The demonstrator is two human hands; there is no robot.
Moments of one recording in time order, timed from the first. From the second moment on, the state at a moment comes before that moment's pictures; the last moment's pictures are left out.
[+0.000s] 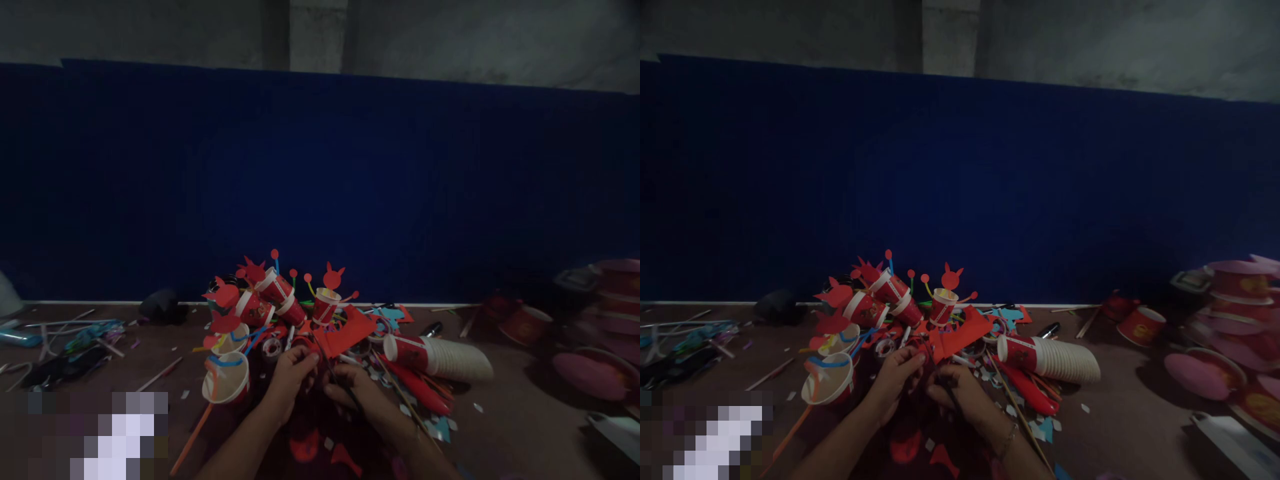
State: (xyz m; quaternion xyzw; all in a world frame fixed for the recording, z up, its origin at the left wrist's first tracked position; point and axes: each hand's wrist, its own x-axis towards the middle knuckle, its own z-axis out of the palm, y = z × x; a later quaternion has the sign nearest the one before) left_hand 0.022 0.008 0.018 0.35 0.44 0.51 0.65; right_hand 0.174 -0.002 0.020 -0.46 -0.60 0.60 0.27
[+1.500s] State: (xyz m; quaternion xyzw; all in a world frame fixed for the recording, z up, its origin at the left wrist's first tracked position) left_hand 0.020 0.007 0.021 0.35 0.43 0.51 0.66; right_hand 0.176 0.001 0.010 -0.45 -0.60 0.60 0.28
